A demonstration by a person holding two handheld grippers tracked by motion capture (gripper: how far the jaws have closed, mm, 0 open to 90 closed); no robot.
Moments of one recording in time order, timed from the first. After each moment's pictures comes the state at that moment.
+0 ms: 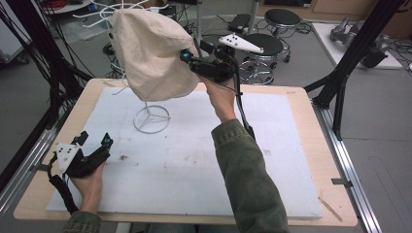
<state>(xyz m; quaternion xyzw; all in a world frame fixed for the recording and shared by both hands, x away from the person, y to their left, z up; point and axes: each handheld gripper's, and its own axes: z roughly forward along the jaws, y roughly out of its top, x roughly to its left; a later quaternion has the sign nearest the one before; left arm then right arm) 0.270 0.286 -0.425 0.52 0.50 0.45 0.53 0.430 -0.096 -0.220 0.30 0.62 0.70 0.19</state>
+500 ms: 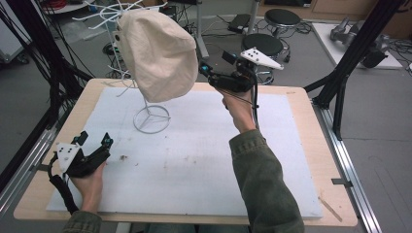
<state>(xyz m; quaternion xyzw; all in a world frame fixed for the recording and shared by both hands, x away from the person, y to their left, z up) 0.271 0.287 -0.426 0.52 0.50 0.46 0.53 0.411 -0.142 -0.244 0.31 0.60 0.70 0.21</state>
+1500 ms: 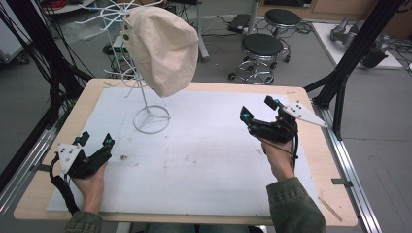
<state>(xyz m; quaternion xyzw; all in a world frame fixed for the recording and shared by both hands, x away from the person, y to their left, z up) 0.269 0.282 -0.425 0.52 0.50 0.45 0.53 0.316 -0.236 -0.311 0.38 0.60 0.65 0.27</state>
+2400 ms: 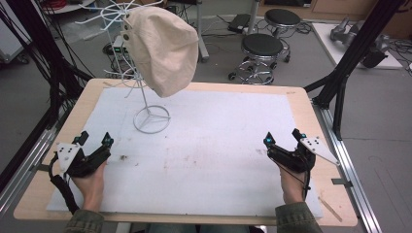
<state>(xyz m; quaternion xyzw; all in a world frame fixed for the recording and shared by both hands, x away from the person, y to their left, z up) 0.271 0.285 -0.425 0.51 0.50 0.45 0.53 0.278 -0.287 -0.384 0.51 0.55 0.55 0.36</state>
